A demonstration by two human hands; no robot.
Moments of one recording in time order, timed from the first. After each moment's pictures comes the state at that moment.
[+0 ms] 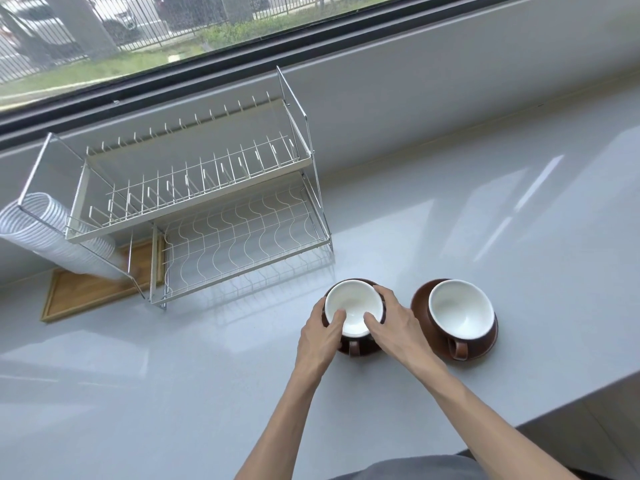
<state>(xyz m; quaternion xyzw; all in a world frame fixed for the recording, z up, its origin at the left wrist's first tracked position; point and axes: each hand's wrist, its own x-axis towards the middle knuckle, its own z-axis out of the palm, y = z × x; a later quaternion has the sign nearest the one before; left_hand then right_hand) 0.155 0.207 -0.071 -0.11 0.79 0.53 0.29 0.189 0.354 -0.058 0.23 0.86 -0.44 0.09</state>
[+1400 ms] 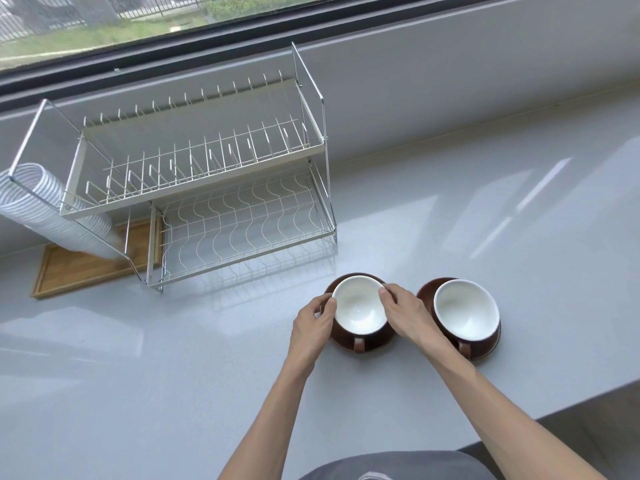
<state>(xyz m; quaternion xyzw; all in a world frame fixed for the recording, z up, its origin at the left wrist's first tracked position) 0.141 0.197 -0.091 -0.15 0.77 0.56 0.27 0.166 0.377 -0.079 0.25 0.86 -0.42 0.15</state>
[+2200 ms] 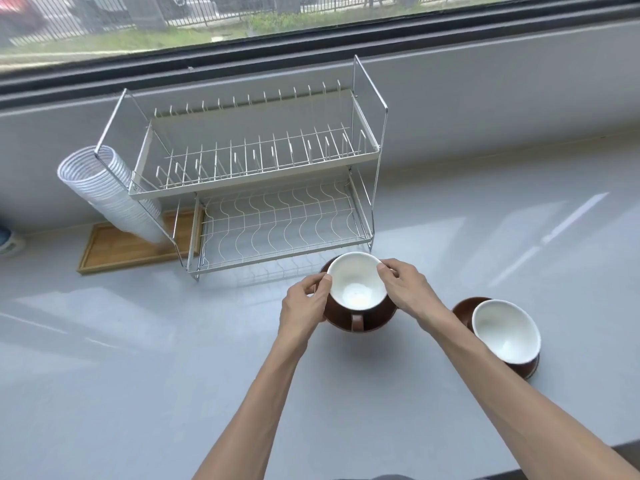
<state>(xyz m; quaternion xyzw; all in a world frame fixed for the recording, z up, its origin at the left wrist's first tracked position) 0.108 0.138 -0.054 -0.15 0.76 0.61 0.17 0.115 0.327 -0.032 0.19 0.85 -0.48 0.10</state>
